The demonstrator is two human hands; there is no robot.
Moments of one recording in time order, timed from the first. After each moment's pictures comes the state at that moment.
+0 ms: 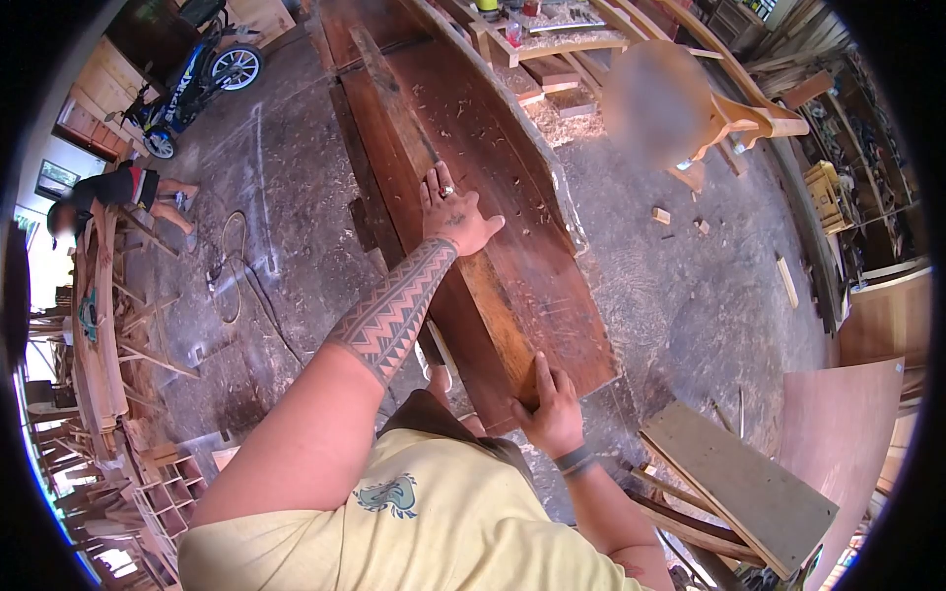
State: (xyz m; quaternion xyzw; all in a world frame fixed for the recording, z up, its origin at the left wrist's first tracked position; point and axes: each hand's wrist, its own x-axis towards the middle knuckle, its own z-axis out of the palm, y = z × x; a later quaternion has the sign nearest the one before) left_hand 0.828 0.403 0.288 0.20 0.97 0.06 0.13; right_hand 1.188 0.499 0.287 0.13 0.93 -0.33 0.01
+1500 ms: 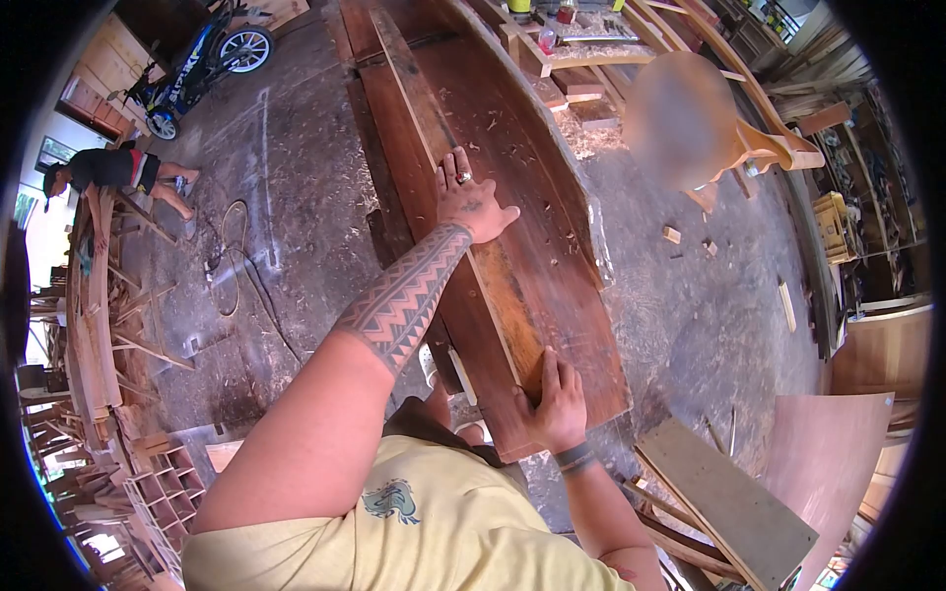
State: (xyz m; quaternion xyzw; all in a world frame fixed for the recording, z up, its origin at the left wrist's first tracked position) left_hand 0.740 0.389 0.285 0.20 0.97 0.07 0.12; right_hand 1.097 0.481 0.283 0.11 0.96 -0.26 -0.01
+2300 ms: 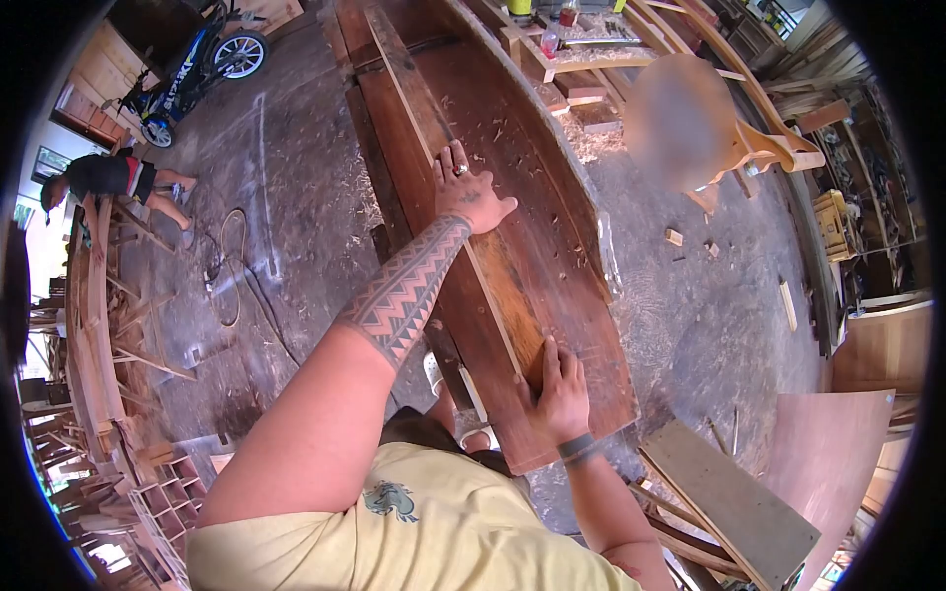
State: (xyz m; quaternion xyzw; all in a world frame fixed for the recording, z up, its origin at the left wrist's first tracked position) left_hand 0.688 0.384 0.277 0.20 0.97 0.07 0.10; right_hand 1.045 0.473 0.282 0.11 0.96 -0.24 0.00
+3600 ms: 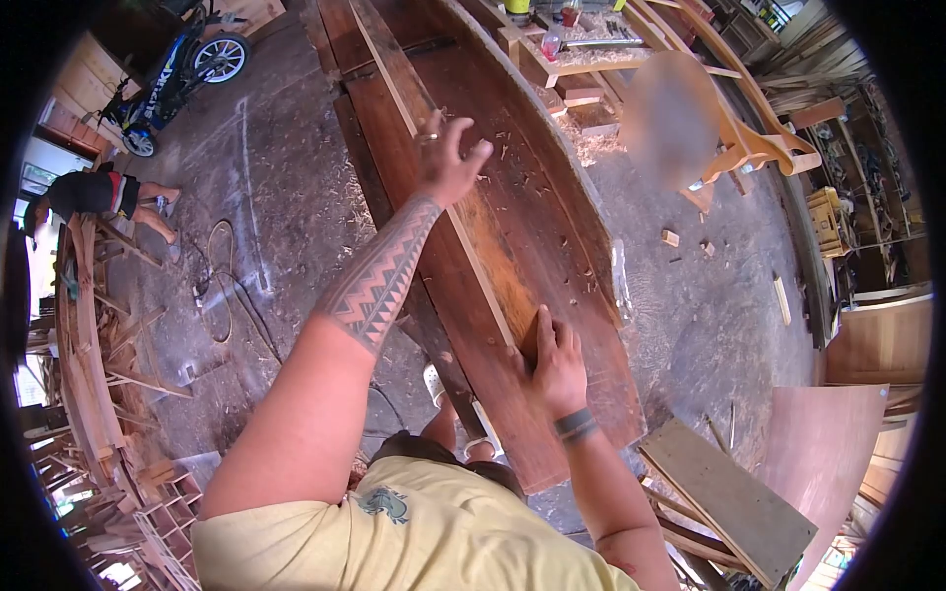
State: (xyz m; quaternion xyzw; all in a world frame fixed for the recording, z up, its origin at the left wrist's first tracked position) left_hand 0.569 0.359 0.231 0.20 0.89 0.40 -0.08; right_hand 0.931 0.464 0.276 0.13 0.96 -0.24 -0.01
